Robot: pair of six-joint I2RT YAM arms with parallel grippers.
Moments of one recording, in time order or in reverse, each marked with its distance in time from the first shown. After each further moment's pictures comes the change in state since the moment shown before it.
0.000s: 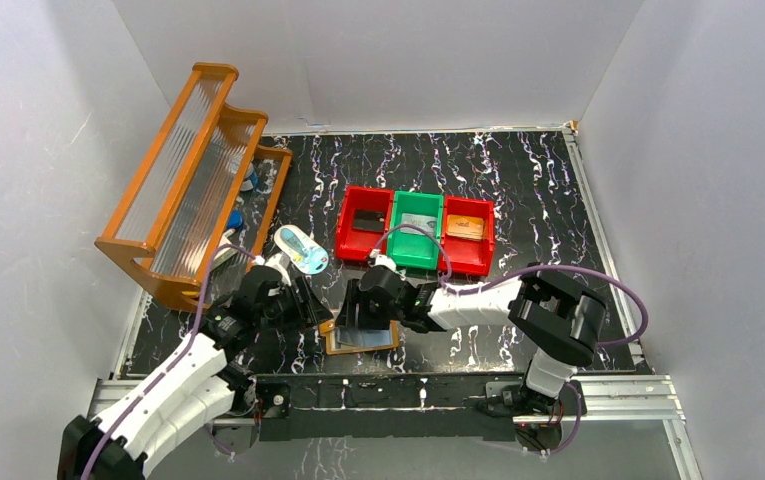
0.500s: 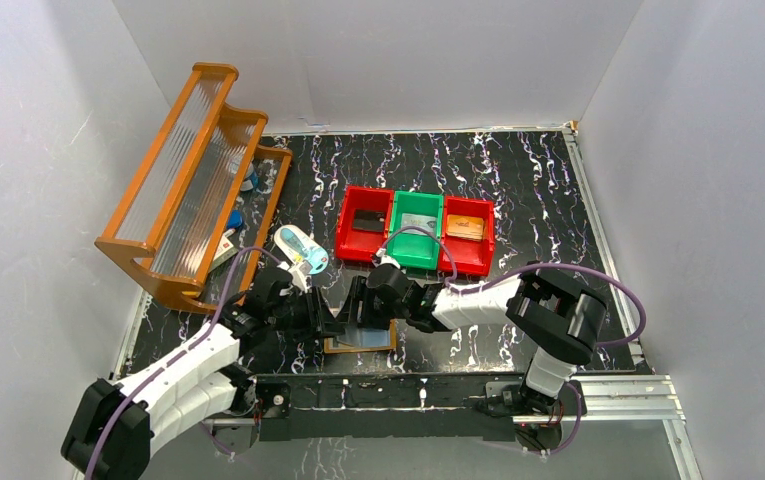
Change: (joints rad) left arm -0.007 0.198 -0.109 0.254 0.281 0.030; right arm -0.047 -0.004 -0.082 0.159 -0.095 0.082
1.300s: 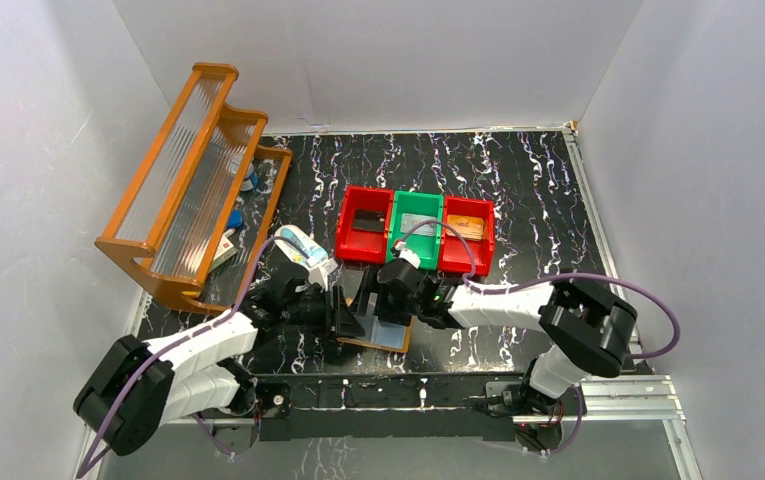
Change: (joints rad) left arm -0.076 0.199 -0.005 0.292 0.145 0.019; right arm -0.028 -0.122 -0.013 -0.165 0.090 0.021
